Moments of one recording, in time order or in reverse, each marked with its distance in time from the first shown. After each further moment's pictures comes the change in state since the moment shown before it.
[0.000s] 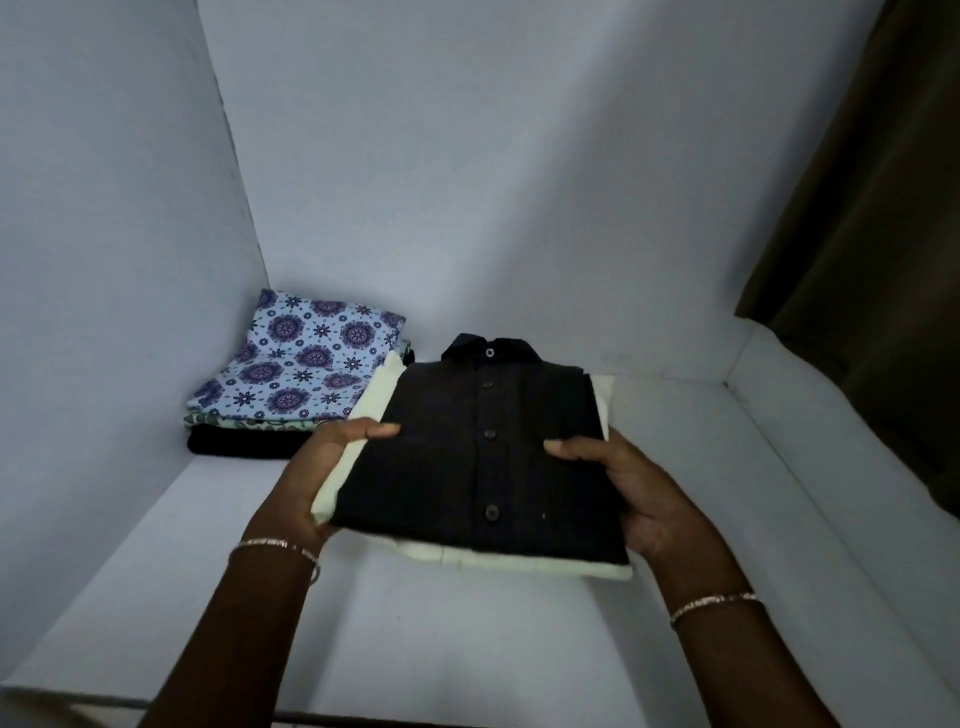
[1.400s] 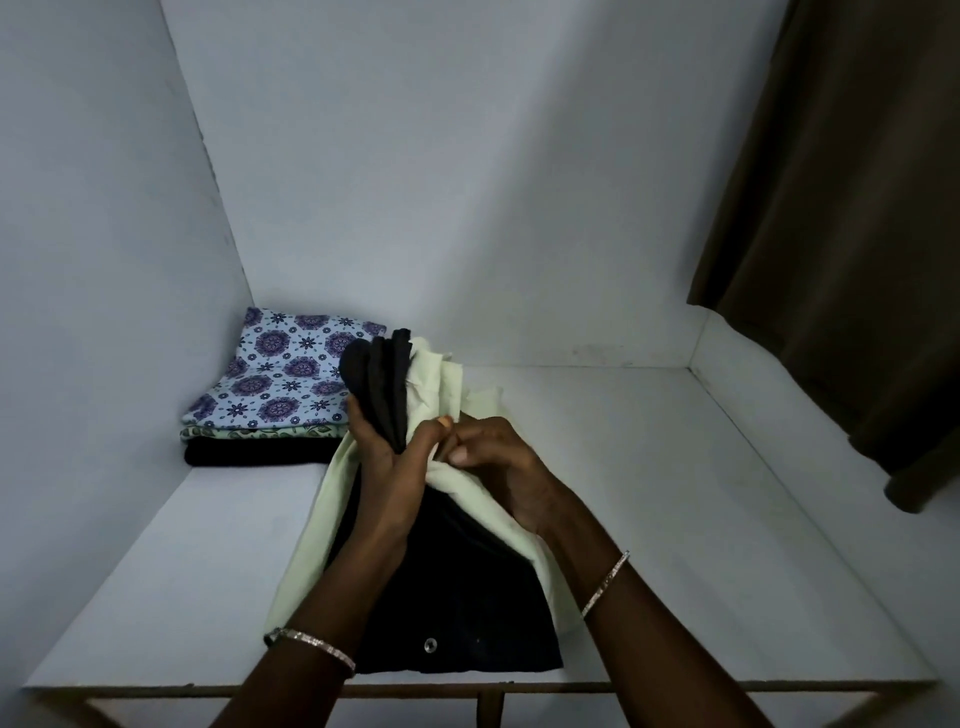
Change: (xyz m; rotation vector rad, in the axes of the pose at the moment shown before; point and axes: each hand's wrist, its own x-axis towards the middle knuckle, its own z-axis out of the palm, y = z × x) left_hand -0.017 -0.056 0.057 0.284 0.224 0.489; right_hand 0.009 0.036 0.061 -0.125 -0.412 -0.380
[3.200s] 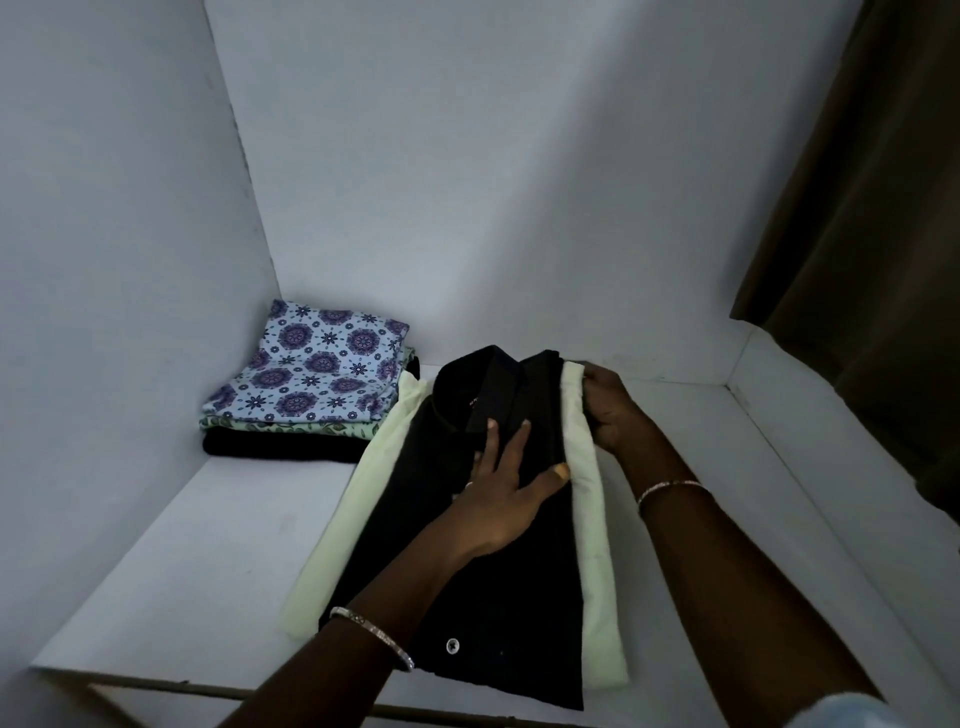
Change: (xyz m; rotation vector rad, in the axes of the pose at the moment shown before) left_hand 0.011 -0.025 0.055 0.708 -0.605 -0.106; right_hand 0.079 -0.009 -0.151 -0.138 0.639 0.115
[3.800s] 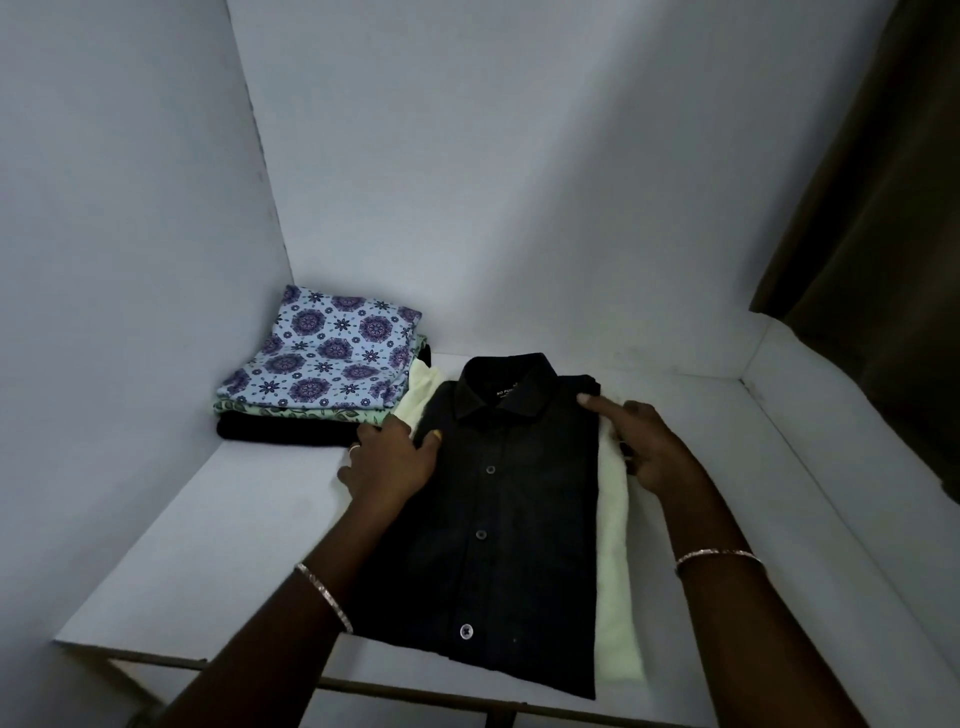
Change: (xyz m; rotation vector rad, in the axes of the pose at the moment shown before) left_hand 0.009 -0.065 -0.071 0.321 0.530 -0.432; right_hand -0.034 0.019 -0.041 -0.256 0.180 0.303
